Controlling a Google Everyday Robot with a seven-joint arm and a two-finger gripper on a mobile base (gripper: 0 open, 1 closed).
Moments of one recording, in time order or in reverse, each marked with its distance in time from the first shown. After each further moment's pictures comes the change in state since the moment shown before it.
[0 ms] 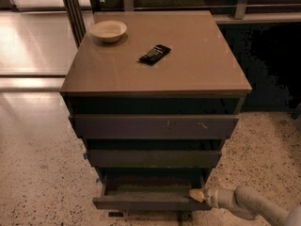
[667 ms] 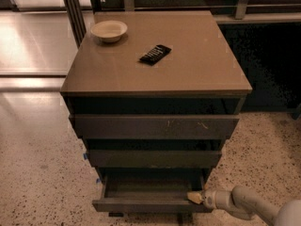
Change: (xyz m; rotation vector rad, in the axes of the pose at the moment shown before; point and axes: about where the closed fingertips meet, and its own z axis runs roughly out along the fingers) arm 0.016 -0.005 0.012 -0.015 0.036 0.037
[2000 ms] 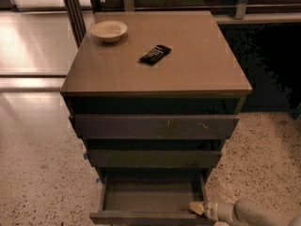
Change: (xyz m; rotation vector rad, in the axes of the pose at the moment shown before) arm 0.041 0.005 -0.003 -0.009 -0.028 0.071
